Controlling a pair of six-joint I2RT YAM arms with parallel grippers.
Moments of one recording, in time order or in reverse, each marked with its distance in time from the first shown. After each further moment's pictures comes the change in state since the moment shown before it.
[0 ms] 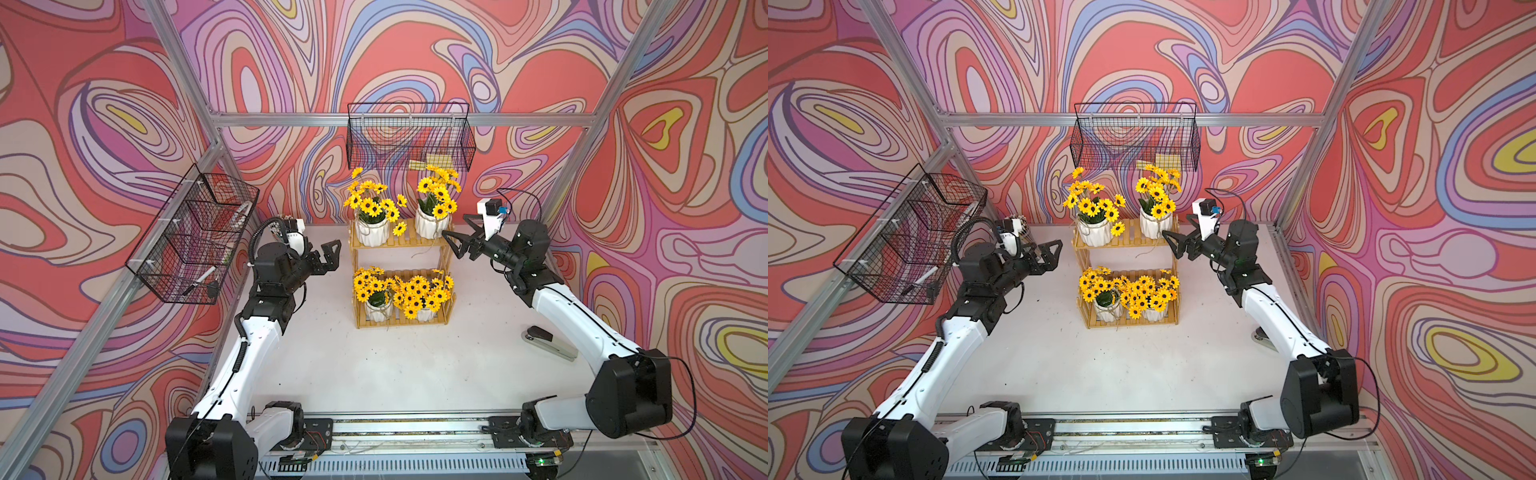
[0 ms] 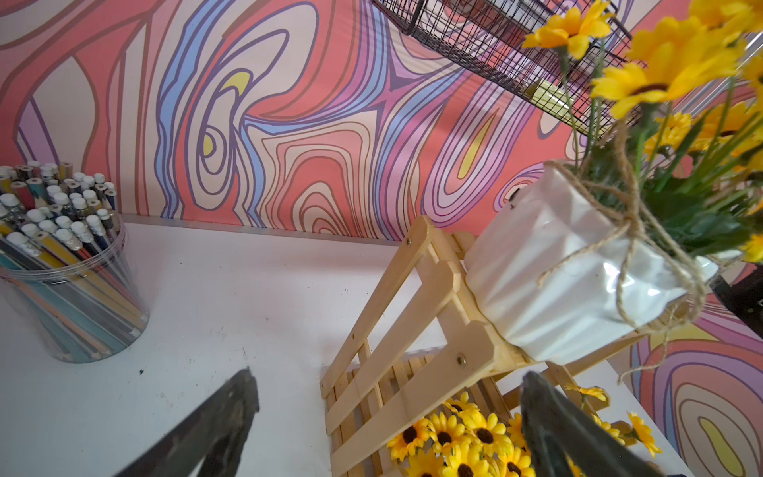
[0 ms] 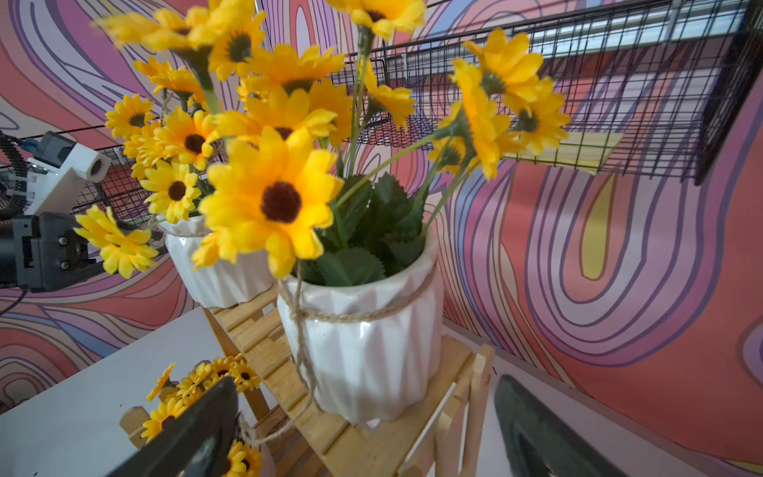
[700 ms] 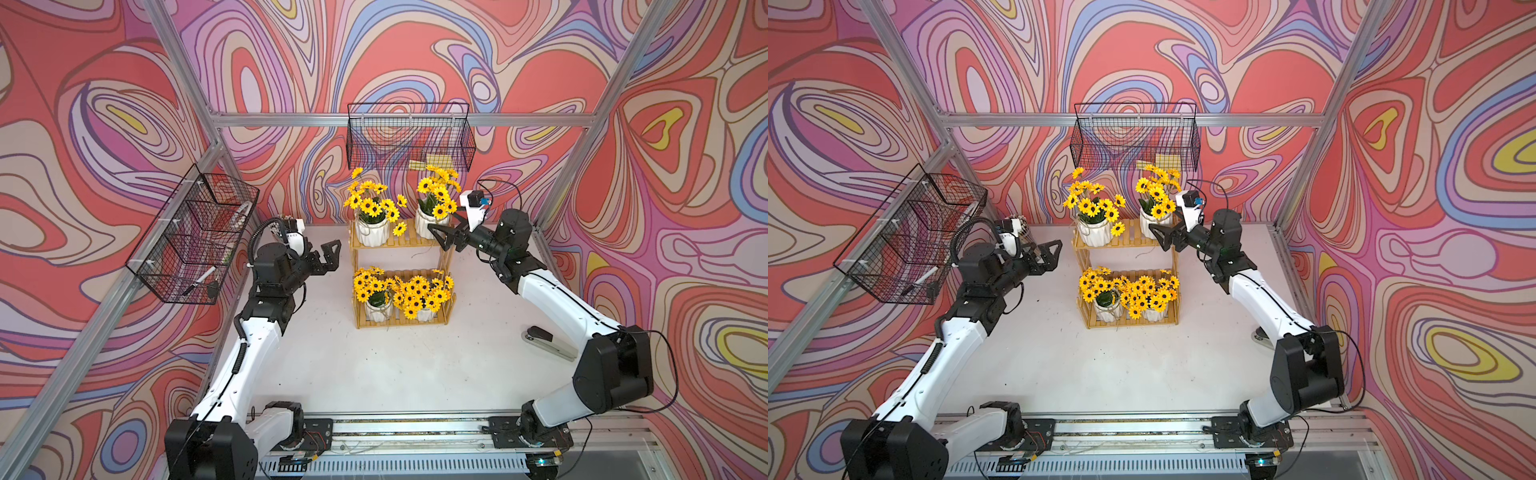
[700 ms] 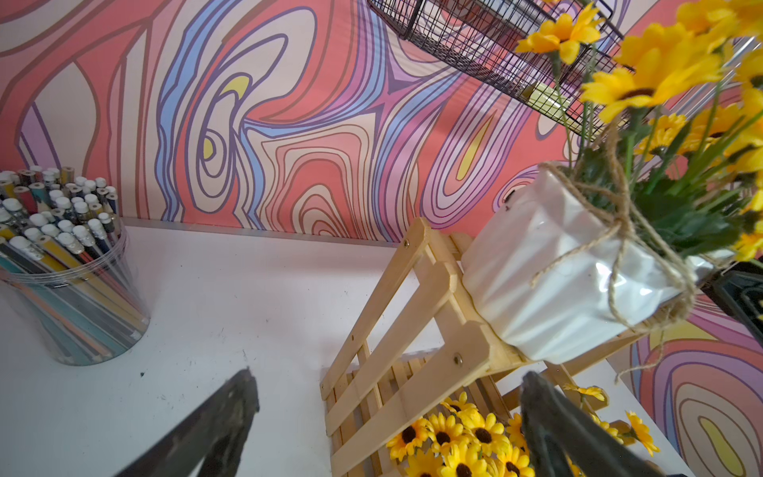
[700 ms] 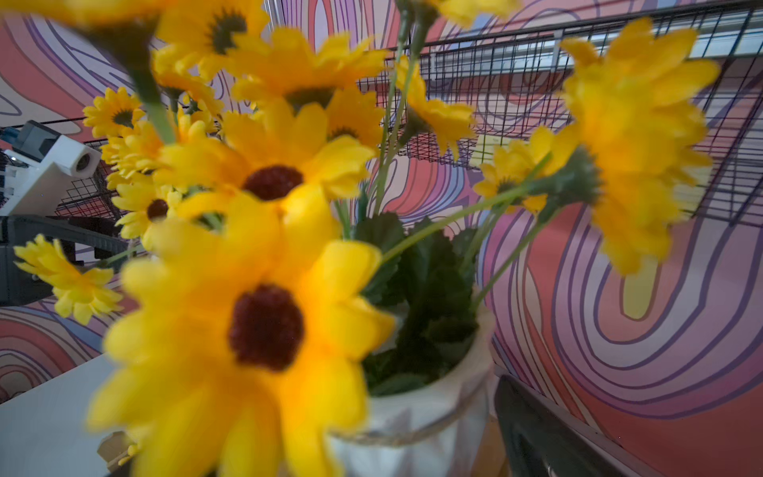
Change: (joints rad) left arm 0.000 -0.007 0.000 0.000 0.000 0.004; right arm 0.065 0.130 0.135 -0.008 0.026 -0.037
